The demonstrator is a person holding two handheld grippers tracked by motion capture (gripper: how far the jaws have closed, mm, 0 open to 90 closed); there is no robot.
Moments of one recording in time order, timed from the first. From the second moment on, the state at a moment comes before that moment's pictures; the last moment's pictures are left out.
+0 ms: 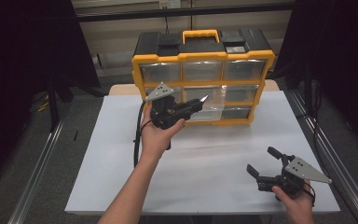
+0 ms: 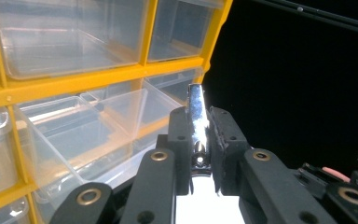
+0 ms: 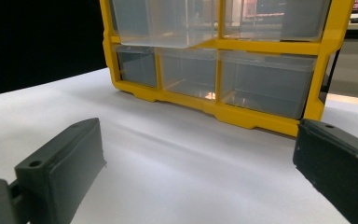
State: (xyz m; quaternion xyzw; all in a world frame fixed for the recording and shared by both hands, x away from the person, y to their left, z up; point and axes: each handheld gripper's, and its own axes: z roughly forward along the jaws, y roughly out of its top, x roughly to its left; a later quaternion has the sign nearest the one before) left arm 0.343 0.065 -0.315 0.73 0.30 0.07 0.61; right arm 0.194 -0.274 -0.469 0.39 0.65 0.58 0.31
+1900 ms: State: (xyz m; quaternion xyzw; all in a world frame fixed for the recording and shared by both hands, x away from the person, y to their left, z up) left arm 0.378 0.054 -0.330 0.74 0.32 0.12 0.58; right arm 0.194 -0.274 -0.469 0.39 0.64 0.58 0.31
